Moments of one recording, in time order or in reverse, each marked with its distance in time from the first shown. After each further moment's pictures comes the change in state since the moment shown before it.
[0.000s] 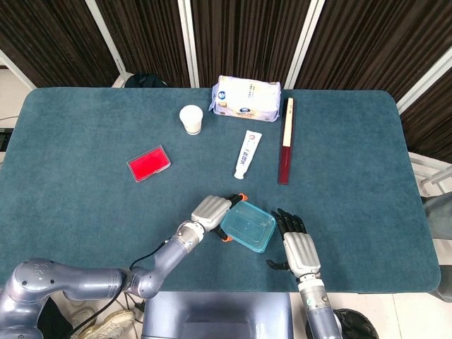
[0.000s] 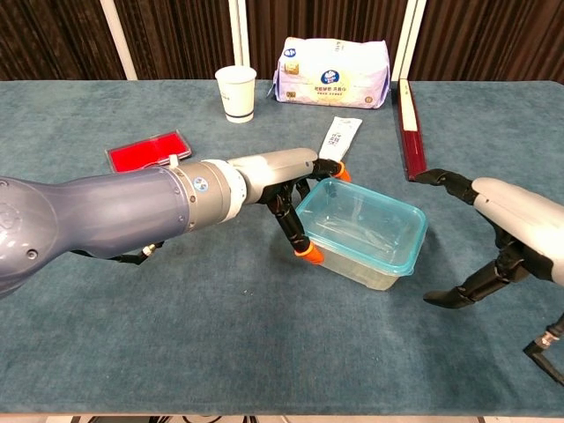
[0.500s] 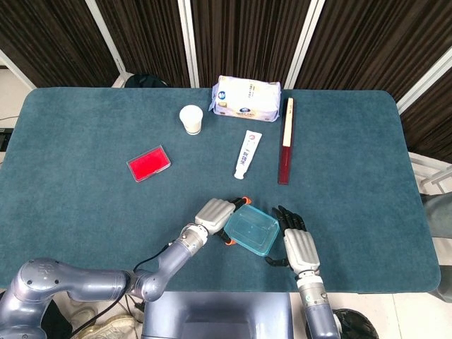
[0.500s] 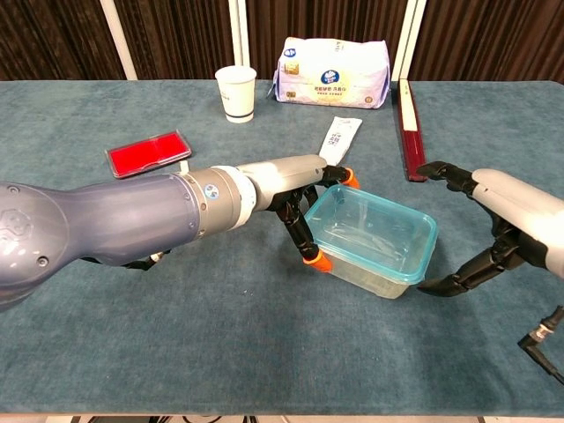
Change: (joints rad) left arm -0.016 -0.019 0.003 -0.009 -0.029 0.012 0.034; right arm 0.015 -0.008 0.034 -0.023 0.058 0.005 0.023
